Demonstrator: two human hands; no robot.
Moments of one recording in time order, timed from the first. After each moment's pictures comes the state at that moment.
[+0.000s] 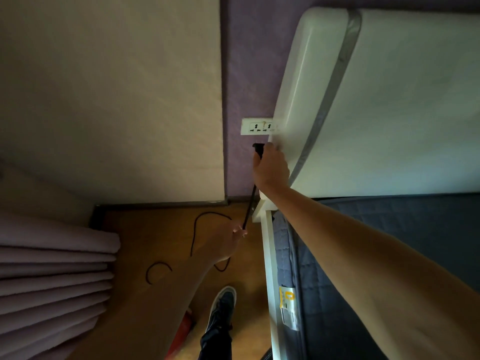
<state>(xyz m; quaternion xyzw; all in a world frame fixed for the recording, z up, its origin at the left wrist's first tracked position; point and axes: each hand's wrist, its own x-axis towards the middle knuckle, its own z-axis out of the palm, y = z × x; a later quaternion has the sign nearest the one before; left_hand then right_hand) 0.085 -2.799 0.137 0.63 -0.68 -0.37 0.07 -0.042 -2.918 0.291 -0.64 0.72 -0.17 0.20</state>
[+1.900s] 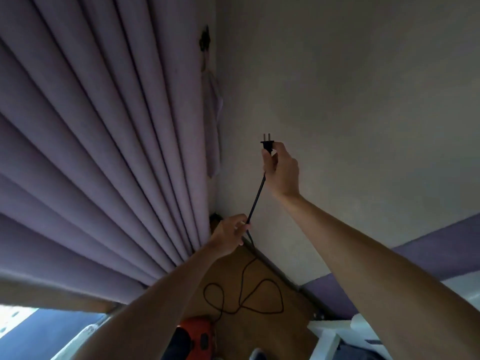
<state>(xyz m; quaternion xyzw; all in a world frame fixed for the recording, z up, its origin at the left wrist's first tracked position) 0.372 -2.701 0.390 0.77 -0.37 -0.32 0.41 0.341 -2.861 0.502 -0.85 0.27 -0.34 0.29</state>
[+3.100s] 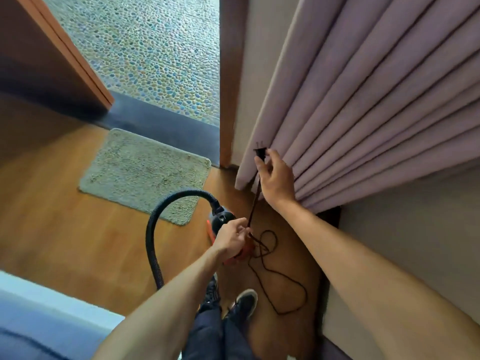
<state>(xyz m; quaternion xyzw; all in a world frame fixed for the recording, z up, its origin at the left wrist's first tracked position) 0.204 -2.461 0.228 0.79 0.23 -0.19 0.53 0.346 -2.533 0.325 -0.90 -0.19 0.00 0.39</state>
